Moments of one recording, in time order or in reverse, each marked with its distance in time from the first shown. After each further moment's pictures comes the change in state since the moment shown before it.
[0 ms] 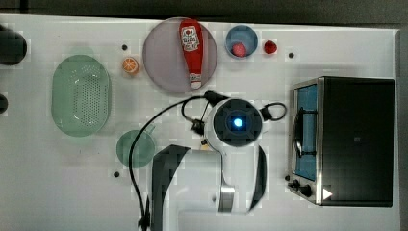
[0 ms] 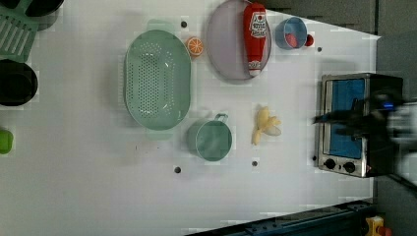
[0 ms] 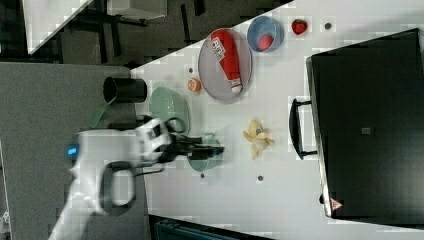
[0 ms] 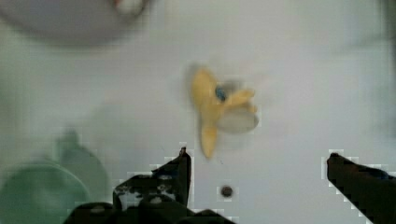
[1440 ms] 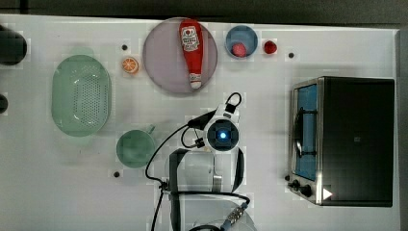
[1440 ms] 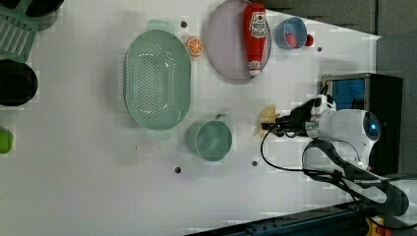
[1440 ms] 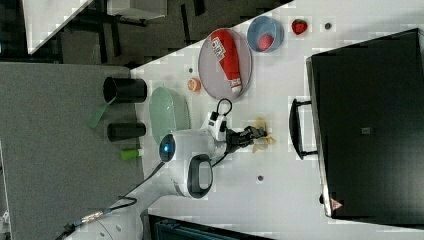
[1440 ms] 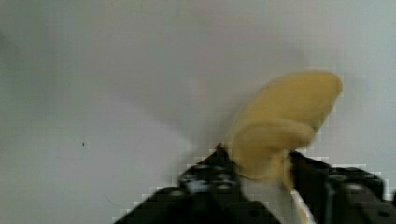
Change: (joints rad) arm -0.010 0.437 0.007 -0.127 -0.018 0.641 -0.702
